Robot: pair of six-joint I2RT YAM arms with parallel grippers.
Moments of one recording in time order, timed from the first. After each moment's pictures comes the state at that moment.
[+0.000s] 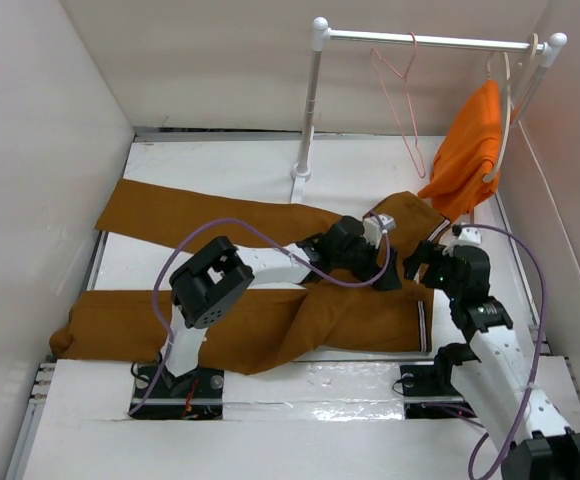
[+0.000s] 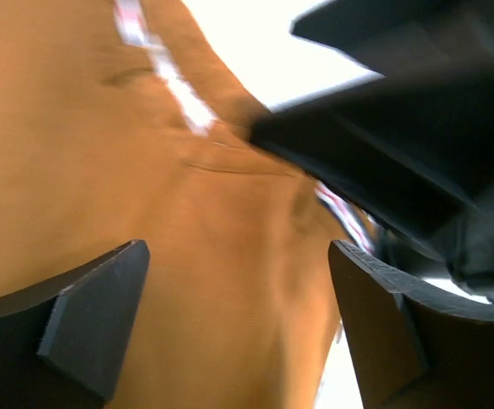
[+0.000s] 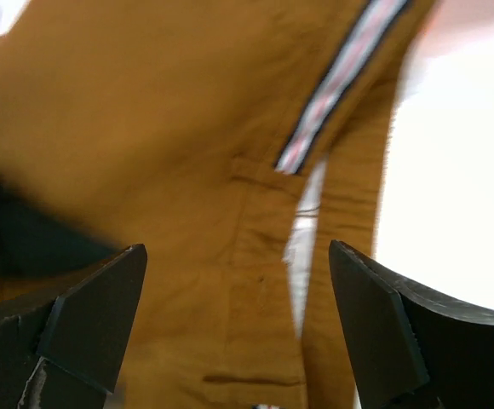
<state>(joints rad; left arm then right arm) -1.00 1.98 1.25 0.25 0.40 -0.50 0.10 0.62 0.38 -0.27 0.01 0.34</state>
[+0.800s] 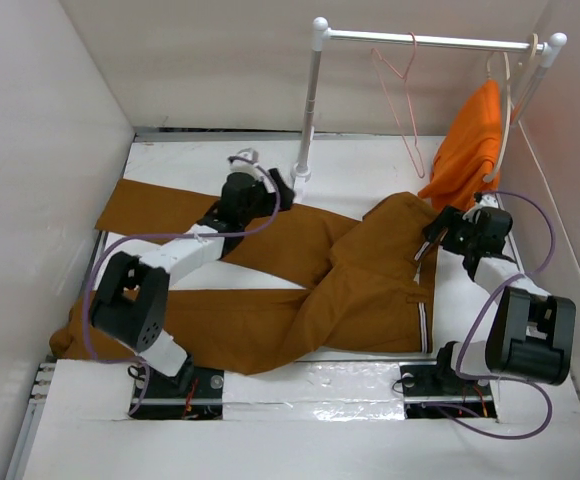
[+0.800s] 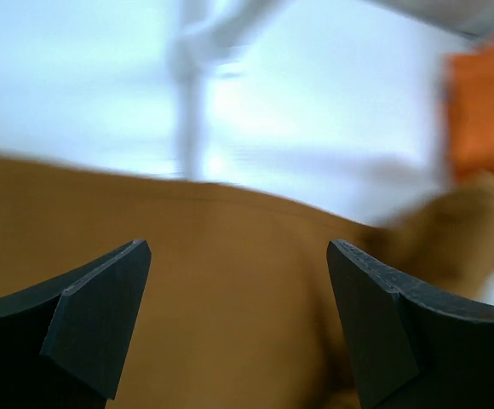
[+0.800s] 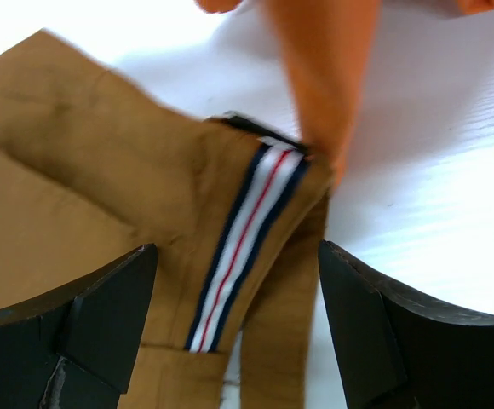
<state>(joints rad) -0.51 1.54 0.96 0.24 -0.04 -0.58 -0.26 1.32 0.59 0.16 -0.32 0.27</state>
